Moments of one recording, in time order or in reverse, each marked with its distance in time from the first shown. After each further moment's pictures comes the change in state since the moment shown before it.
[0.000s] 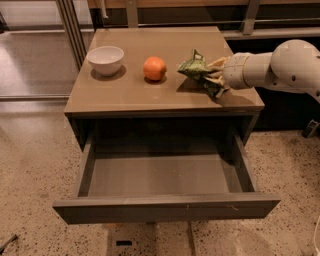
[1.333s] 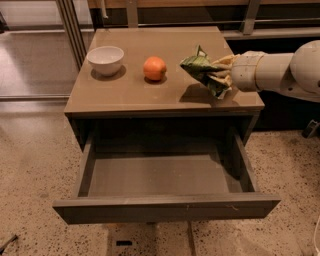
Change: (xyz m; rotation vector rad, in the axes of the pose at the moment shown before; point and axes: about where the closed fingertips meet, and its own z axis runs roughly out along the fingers) arm -0.038 0.006 -0.052 0.050 -0.065 0.027
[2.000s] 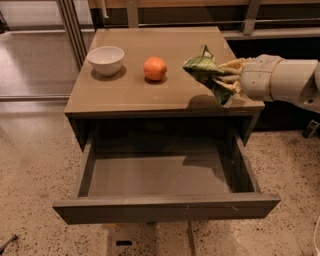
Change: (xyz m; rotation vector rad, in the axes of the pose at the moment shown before) arm -0.036 0.021 -0.054 0.026 -0.024 0.027
